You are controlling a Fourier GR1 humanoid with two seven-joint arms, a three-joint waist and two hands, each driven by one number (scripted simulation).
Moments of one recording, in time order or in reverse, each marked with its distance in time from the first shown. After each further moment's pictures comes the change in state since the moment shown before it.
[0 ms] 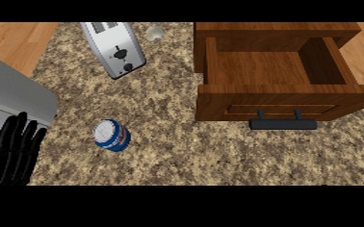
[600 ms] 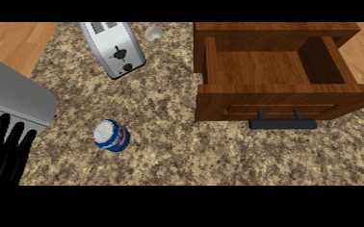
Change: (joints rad) left arm -0.026 -0.027 0.066 -0.043 0.152 0.077 0.096; right arm 0.093 -0.022 -0.136 0.037 -0.126 0.137 -0.080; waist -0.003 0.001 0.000
